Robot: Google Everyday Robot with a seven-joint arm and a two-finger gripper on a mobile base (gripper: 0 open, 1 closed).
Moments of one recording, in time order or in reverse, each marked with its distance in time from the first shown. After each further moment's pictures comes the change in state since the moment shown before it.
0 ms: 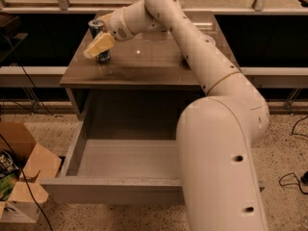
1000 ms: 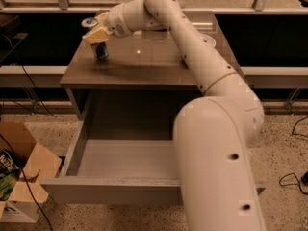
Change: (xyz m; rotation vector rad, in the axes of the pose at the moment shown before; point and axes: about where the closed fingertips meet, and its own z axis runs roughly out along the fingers) arm -0.013 -0.015 0.001 0.031 -0.049 0.000
